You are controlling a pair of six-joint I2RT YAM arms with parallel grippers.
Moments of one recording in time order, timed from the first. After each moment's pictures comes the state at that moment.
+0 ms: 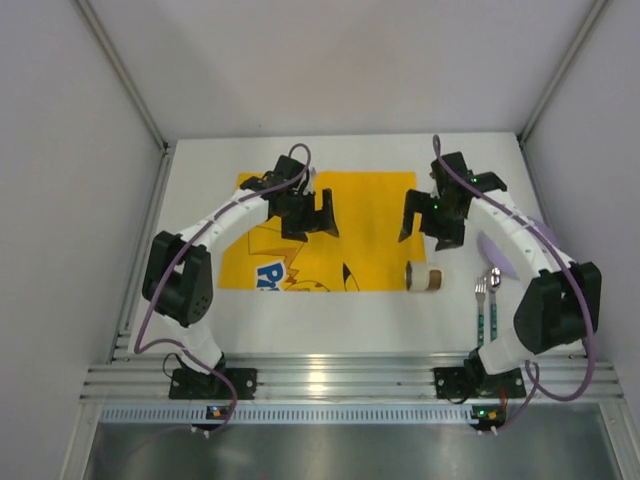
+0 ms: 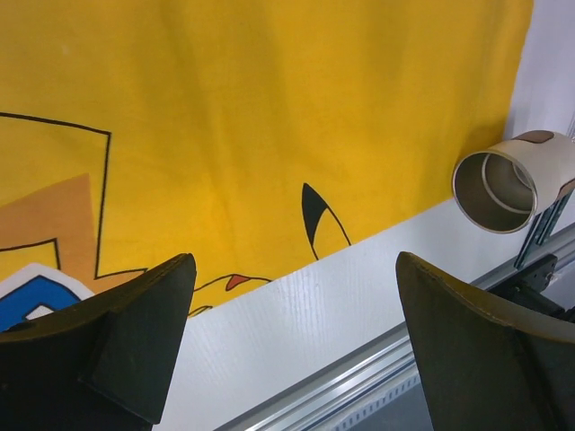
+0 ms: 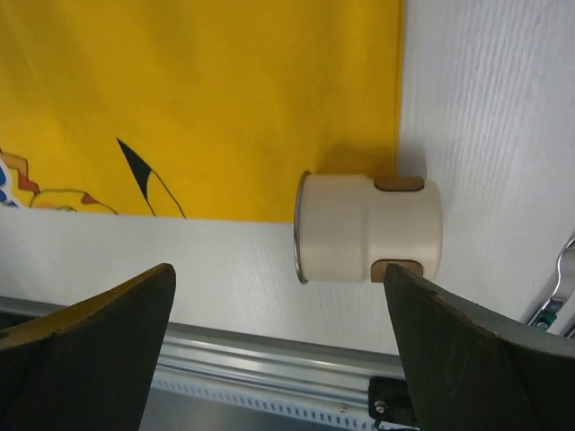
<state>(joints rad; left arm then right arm) -0.46 1.78 1.42 -0.66 0.31 -0.51 0.27 1.56 1.36 -0.97 -0.12 0.47</state>
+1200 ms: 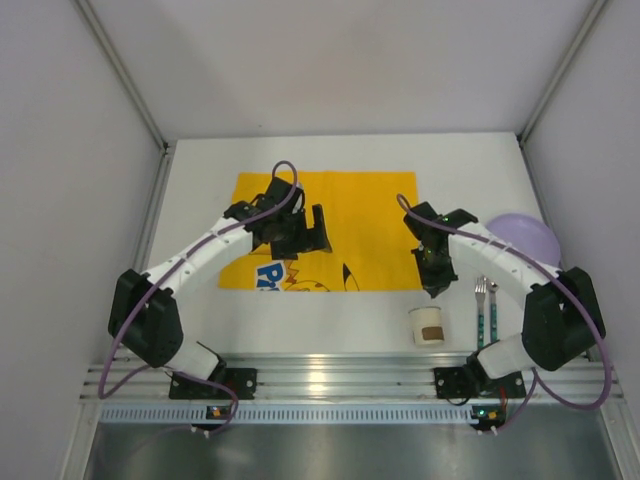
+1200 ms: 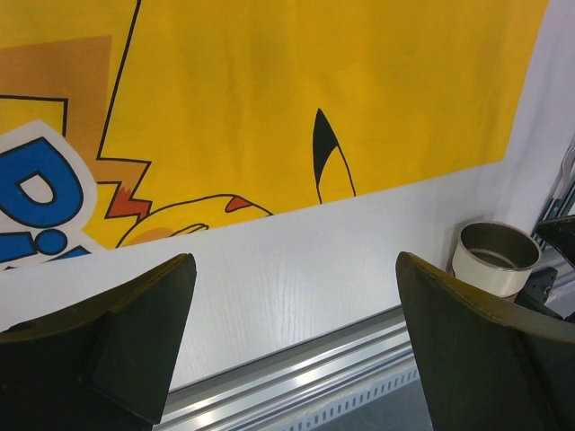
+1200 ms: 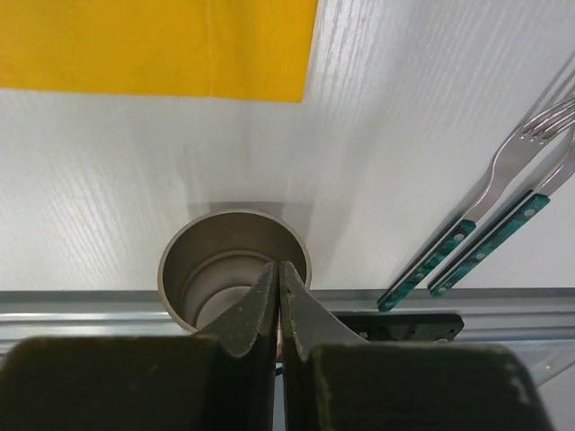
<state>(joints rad) -0.57 1.50 1.20 -0.68 0.14 -0.68 0.49 1.44 1.02 -1.09 0.13 0.36</state>
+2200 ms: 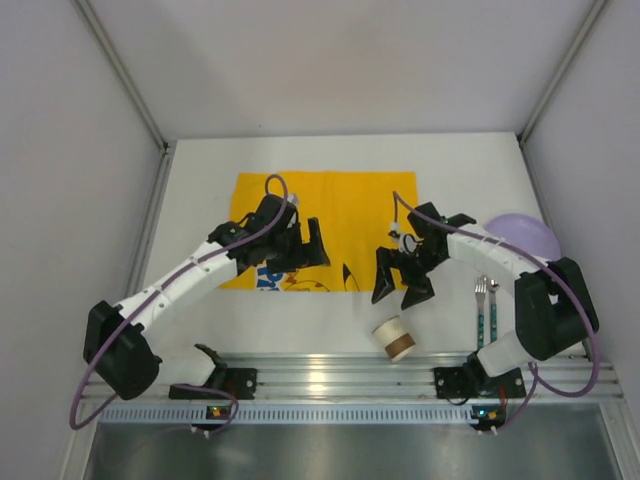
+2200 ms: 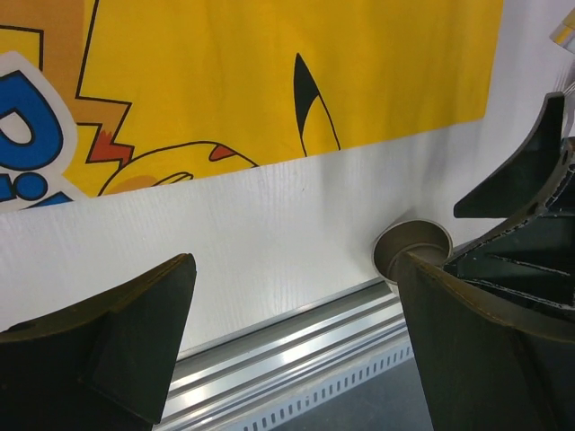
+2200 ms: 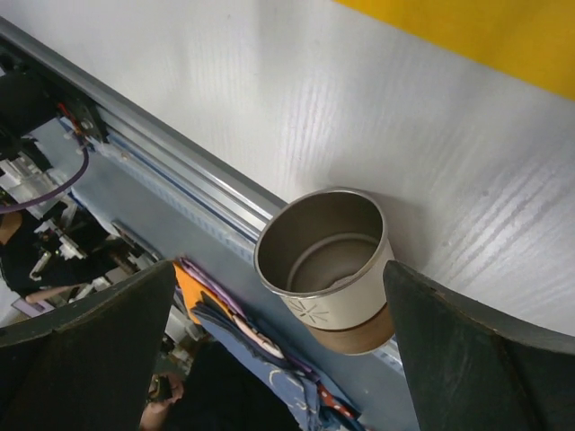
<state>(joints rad) -0.65 1.33 1.09 -0.68 0.11 -0.73 0.43 1.49 0.95 -0.89 -0.61 0.35</state>
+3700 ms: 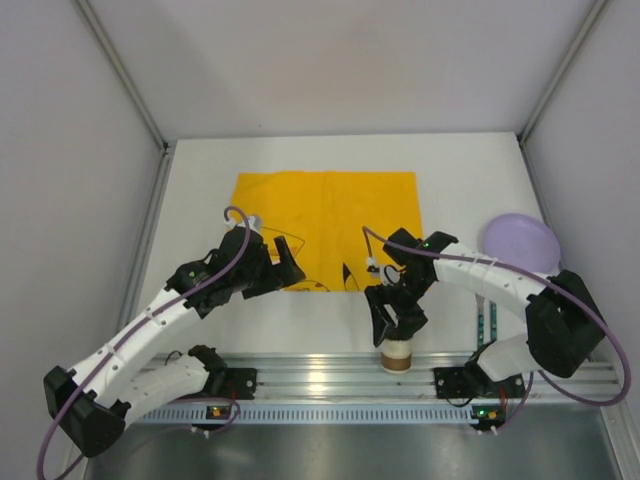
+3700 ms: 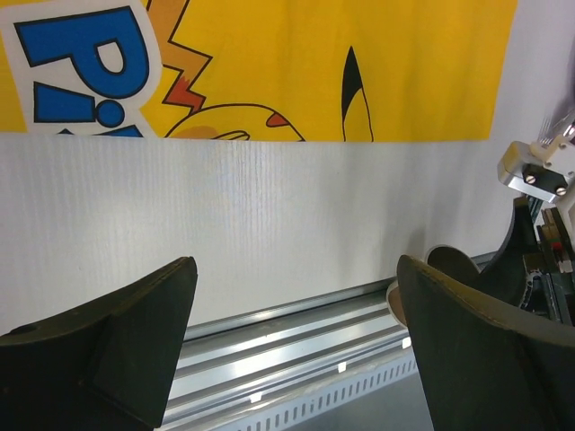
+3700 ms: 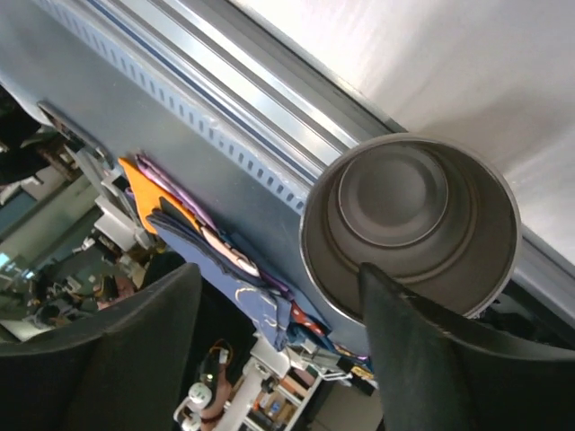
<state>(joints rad) -0.66 0.92 0.85 -0.73 -0.02 -0.86 0.71 1.43 0.92 -1.03 -0.65 0.34</state>
